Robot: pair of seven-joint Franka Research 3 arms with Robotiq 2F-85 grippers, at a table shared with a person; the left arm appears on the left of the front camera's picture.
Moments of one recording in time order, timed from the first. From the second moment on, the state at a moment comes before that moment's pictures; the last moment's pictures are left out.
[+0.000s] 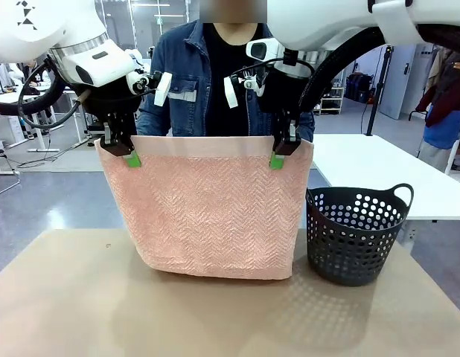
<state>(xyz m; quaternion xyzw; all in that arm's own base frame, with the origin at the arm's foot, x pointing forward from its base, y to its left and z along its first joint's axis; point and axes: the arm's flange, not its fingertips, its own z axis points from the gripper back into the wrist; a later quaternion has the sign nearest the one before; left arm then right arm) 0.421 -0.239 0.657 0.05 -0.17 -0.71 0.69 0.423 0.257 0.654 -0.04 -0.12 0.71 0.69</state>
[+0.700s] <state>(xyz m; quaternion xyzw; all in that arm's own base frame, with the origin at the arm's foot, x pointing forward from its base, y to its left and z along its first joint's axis) 0.421 -0.239 0.657 0.05 -0.17 -0.71 0.69 0.423 0.257 0.654 -0.04 -0.12 0.71 0.69</state>
